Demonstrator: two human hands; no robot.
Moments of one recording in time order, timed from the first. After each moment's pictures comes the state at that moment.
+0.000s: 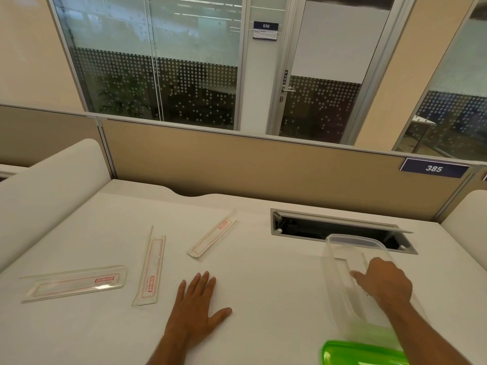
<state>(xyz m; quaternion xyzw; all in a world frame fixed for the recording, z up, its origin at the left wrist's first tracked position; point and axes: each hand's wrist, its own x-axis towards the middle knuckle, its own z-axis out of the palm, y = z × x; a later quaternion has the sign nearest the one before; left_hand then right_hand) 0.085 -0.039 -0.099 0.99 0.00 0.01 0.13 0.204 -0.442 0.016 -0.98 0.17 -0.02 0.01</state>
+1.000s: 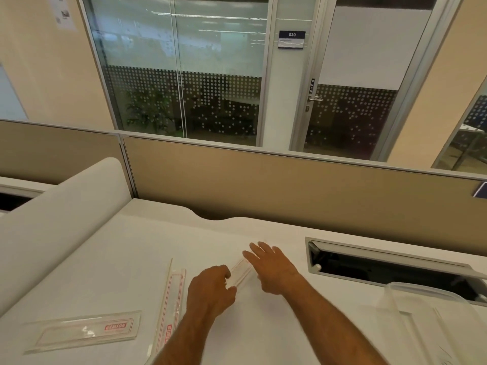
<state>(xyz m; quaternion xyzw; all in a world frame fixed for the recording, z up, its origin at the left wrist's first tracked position) 0.213 0.014 -0.034 0.96 0.14 0.06 0.23 0.326 -0.145 -0.040 -0.92 -0.38 0.01 -0.07</state>
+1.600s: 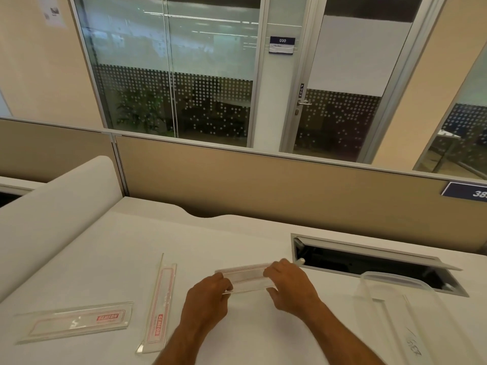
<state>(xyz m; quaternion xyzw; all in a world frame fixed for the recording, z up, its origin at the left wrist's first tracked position) 0.169 -0.014 -0.036 0.96 0.02 0.16 0.23 0.268 -0.228 -0.034 -0.92 -0.37 -0.10 0.07</state>
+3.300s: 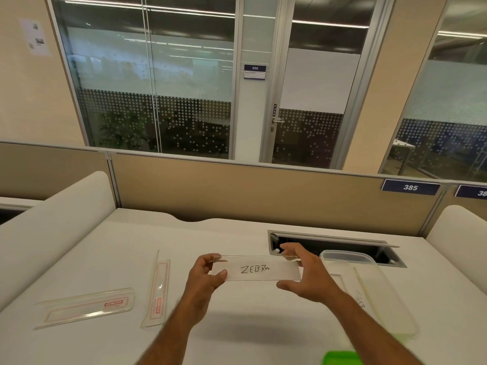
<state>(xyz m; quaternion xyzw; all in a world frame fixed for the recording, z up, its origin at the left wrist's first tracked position) 0.107 -0.048 0.024 0.58 0.10 0.05 0.80 0.166 -0.315 0.056 -0.91 -0.23 -0.05 0.35</state>
